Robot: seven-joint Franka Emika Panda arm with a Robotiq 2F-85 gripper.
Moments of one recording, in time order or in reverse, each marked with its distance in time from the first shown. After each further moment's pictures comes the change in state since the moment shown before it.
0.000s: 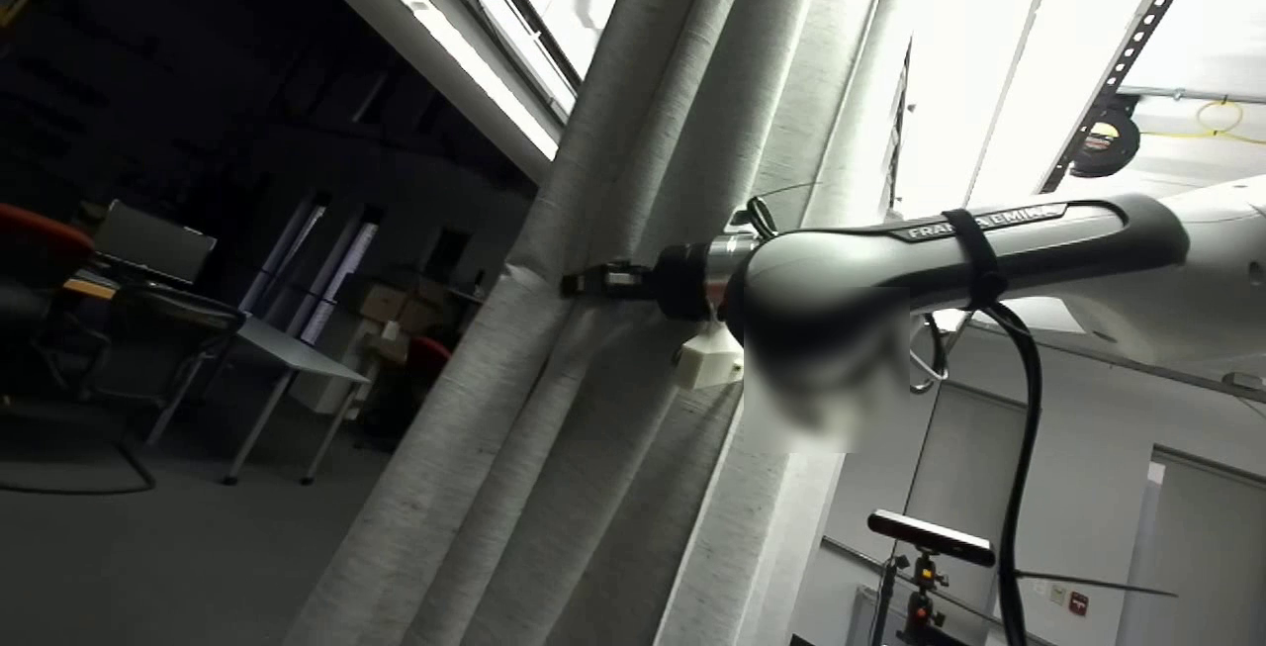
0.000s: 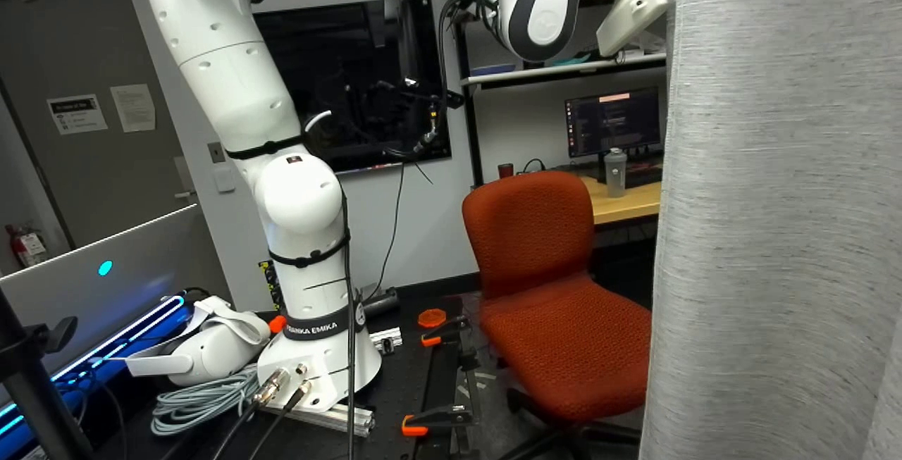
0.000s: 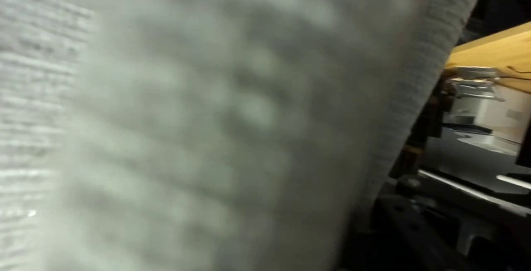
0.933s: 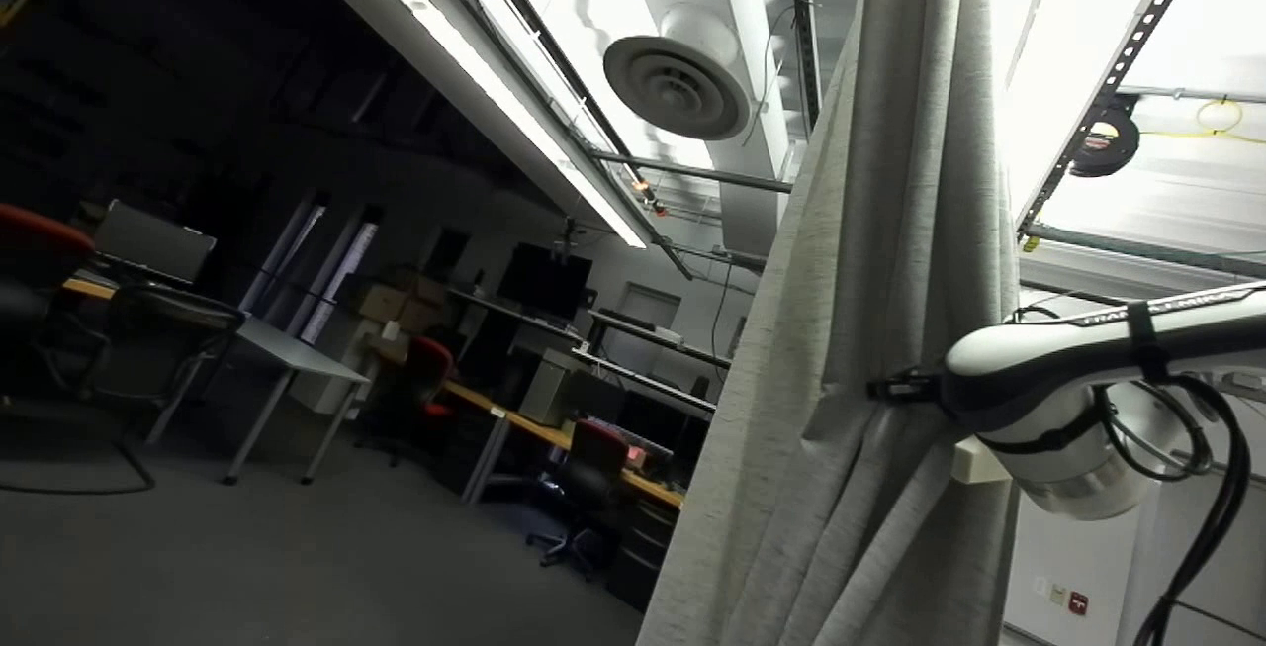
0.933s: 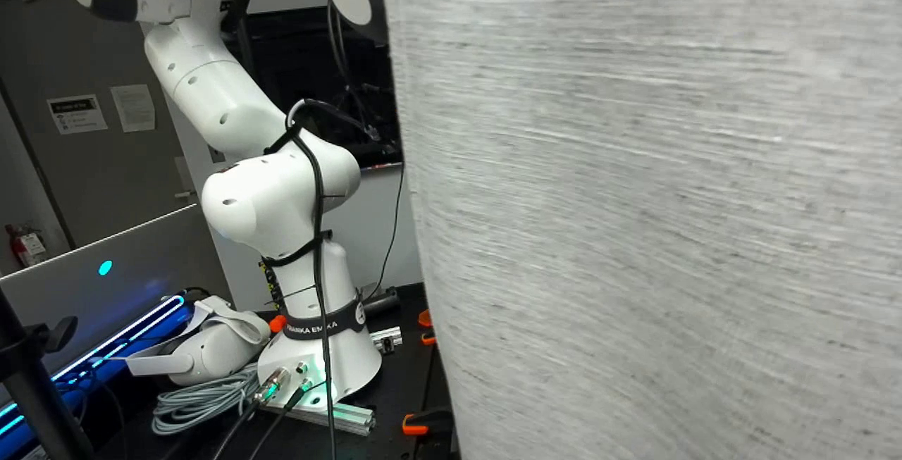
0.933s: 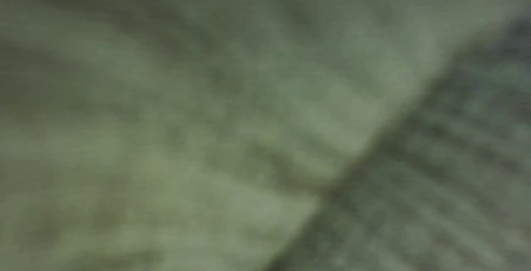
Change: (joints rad) arm -0.927 -0.386 0.232 -0.281 0.149 0.037 -0.278
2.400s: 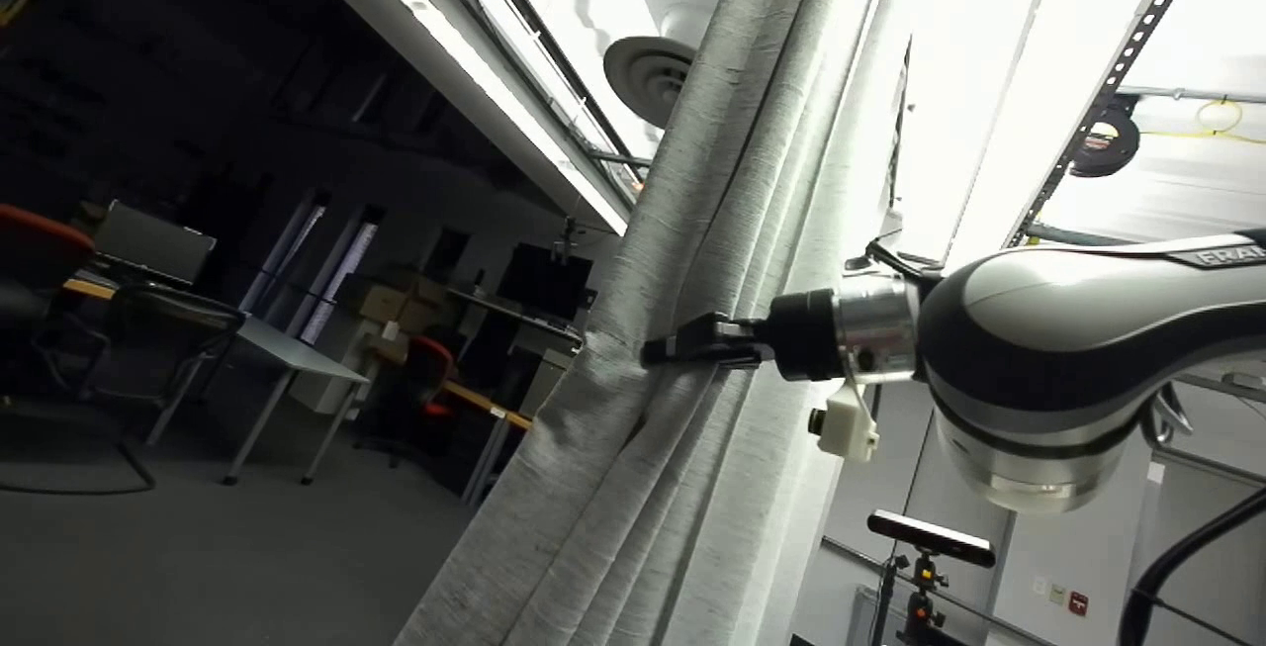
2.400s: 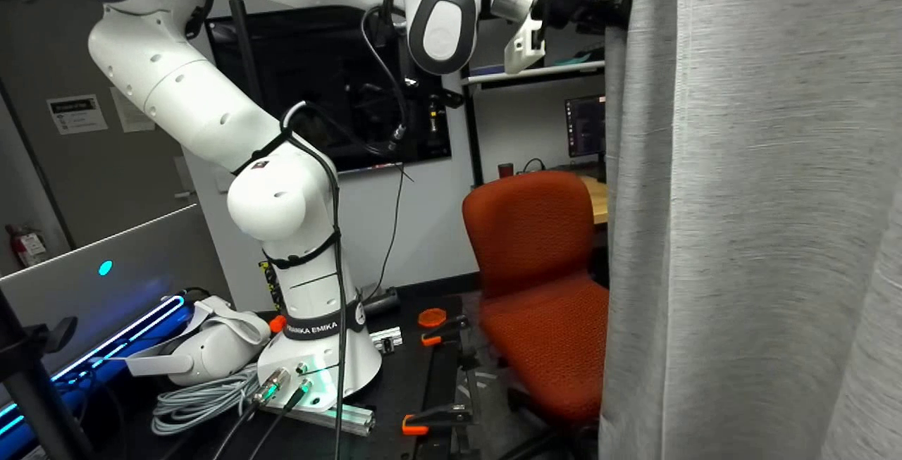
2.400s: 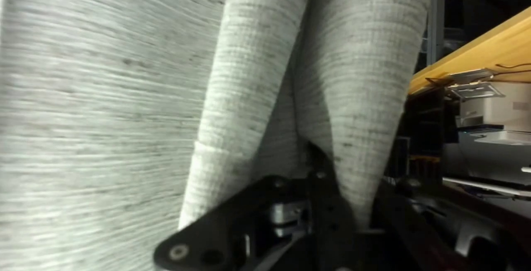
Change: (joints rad) arm 0.518 -0.017 0.191 -0.083 0.025 -0.240 0.411
